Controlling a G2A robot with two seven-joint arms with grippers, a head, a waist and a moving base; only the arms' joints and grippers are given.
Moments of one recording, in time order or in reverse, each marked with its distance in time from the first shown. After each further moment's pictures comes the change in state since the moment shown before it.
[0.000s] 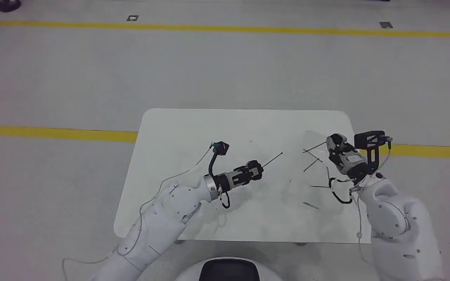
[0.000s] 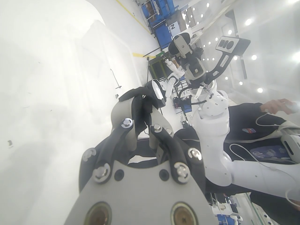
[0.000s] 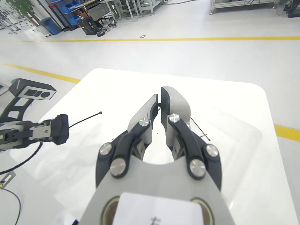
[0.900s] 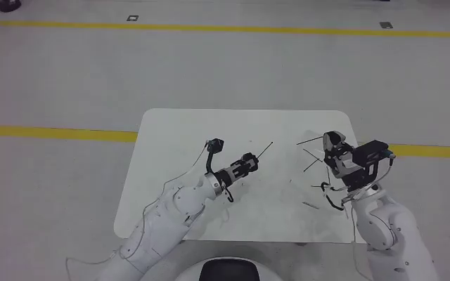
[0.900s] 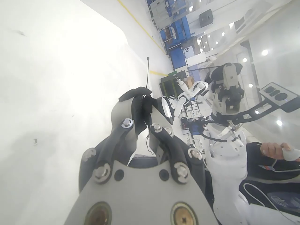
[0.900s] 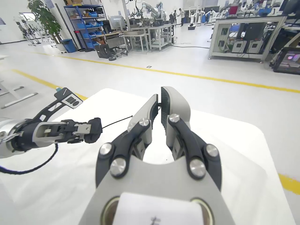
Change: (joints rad) left arm 0.006 -0.007 0.031 -0.037 0.035 0.204 0.178; right arm -0.087 0.069 -0.099 -0.075 -0.145 0.000 -0.411
